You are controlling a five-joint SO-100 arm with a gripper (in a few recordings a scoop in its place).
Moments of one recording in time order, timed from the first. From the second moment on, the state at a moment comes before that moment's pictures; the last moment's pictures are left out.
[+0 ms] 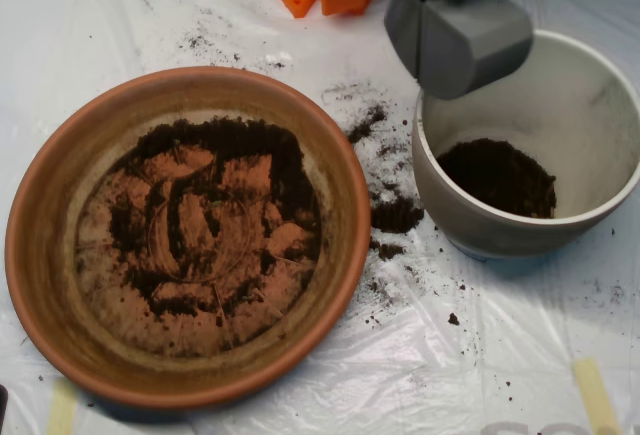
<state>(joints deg) -17.1 97.0 62.2 94.8 -10.6</state>
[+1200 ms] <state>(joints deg) -17.0 137.9 97.9 85.2 -15.6</state>
